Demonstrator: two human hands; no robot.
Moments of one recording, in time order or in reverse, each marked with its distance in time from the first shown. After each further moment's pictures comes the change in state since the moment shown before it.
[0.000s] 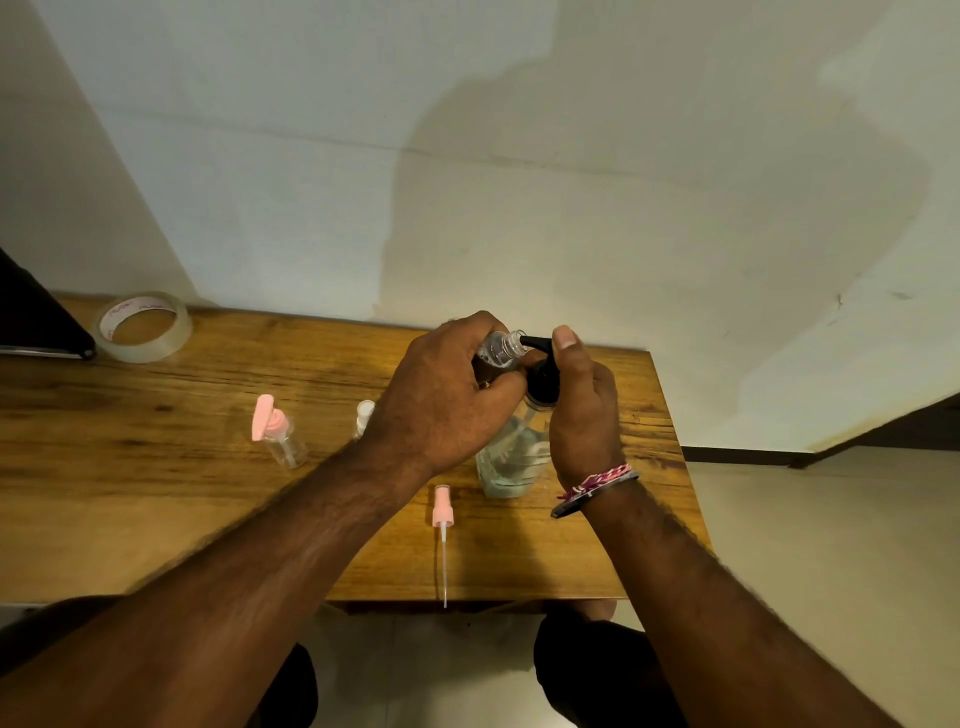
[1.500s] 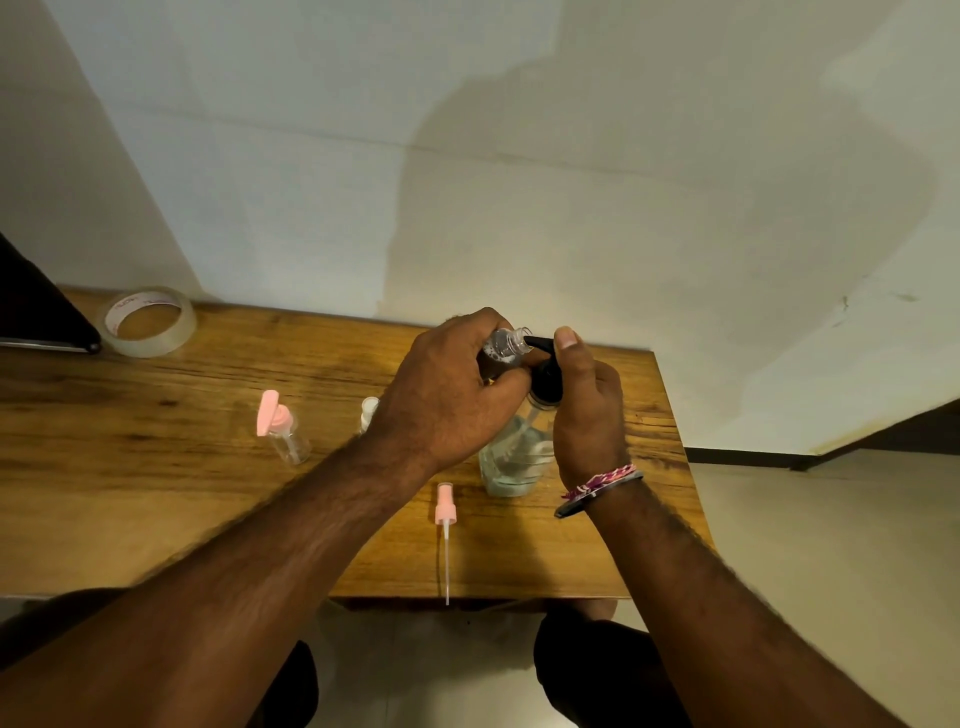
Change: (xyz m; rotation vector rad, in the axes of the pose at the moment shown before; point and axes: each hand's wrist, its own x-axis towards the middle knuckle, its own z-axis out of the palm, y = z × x) left_hand -0.001 0.003 -0.002 0.001 0.005 -0.016; right_hand 0.000 0.000 0.001 -0.018 0.006 -0.018
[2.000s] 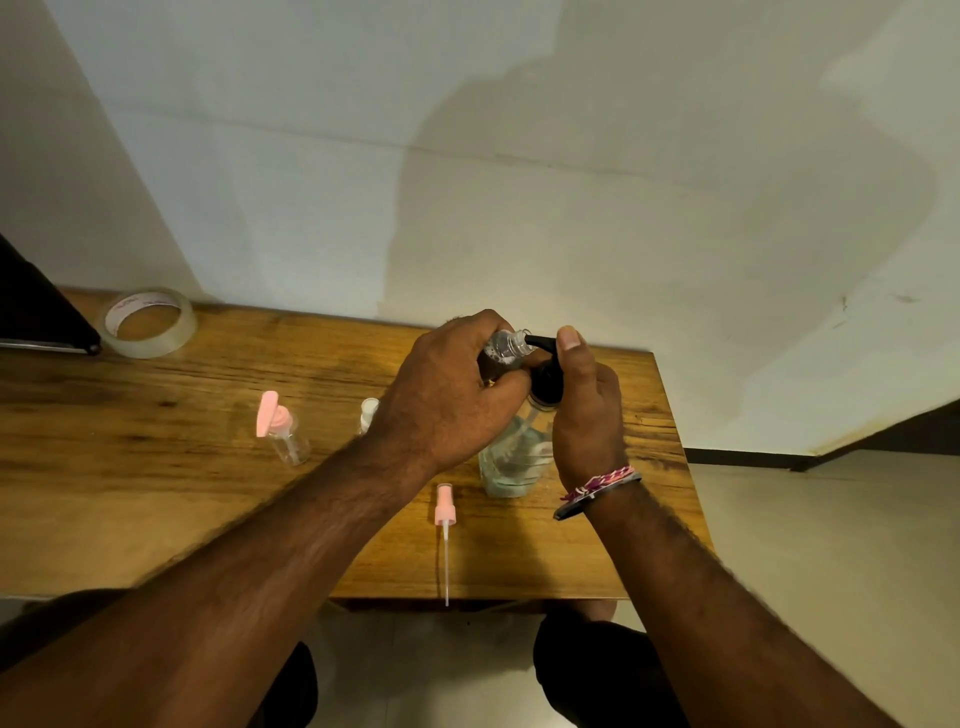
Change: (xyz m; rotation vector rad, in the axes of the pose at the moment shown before) left_hand 0.000 0.003 0.000 0.021 -0.012 -0.012; right_hand 0.000 0.000 0.000 0.027 -0.017 -0.005
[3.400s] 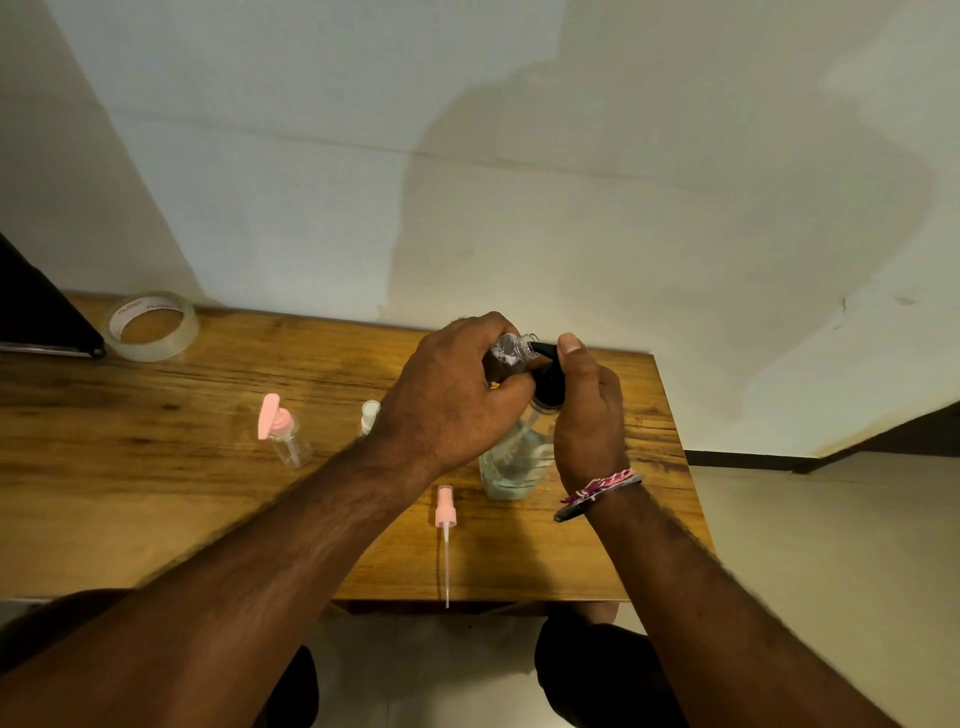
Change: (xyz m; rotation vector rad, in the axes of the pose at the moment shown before) left_hand 0.002 0.004 0.000 0.029 -0.001 0.013; right_hand -0.002 -0.008 0.000 -0.021 0.012 -0.006
